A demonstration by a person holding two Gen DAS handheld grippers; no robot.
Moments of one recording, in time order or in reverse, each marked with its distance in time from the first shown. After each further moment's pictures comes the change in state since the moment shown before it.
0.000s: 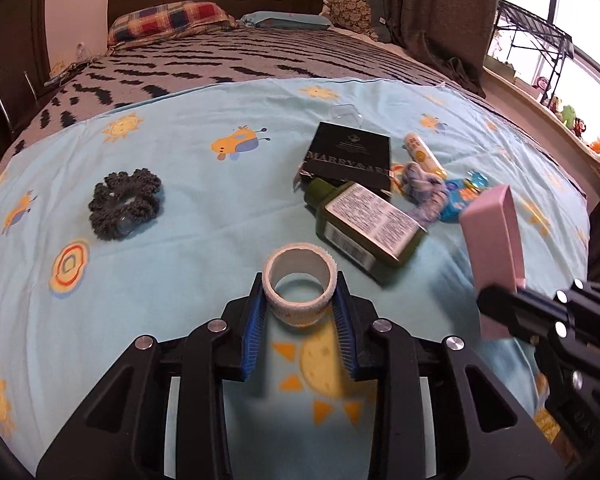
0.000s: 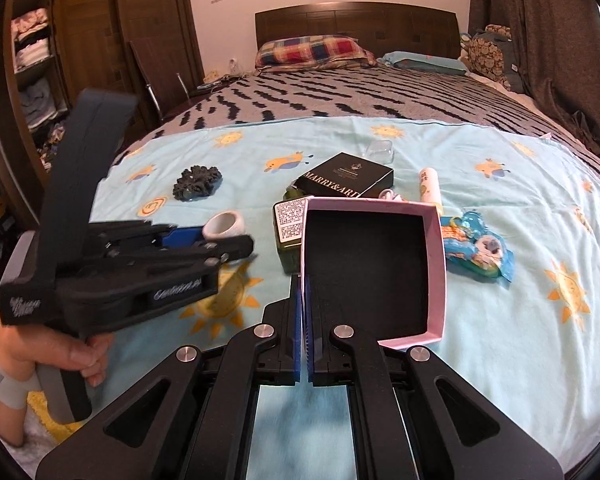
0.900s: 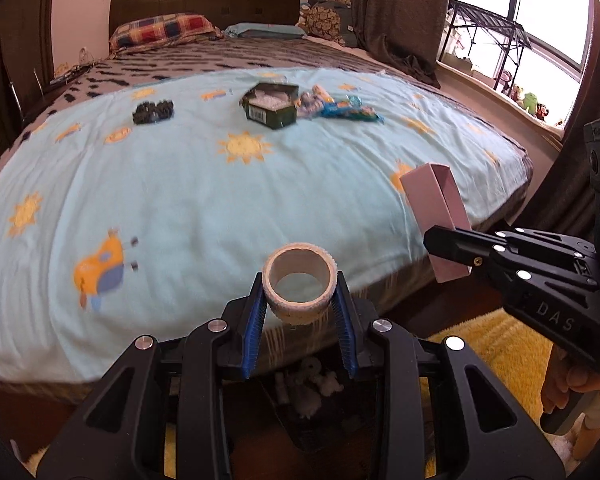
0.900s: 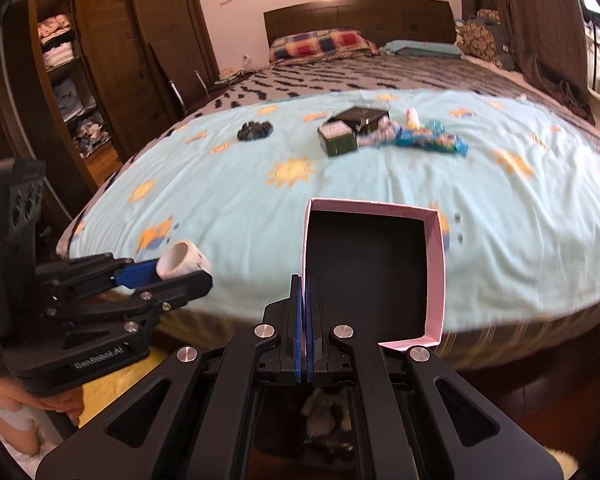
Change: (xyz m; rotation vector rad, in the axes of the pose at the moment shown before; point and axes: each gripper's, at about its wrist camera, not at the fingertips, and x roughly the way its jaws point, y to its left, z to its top) left arm -0.137 -0.067 -0.165 0.011 -0.027 -0.062; right arm -0.117 0.029 -0.117 0.054 0.043 0.068
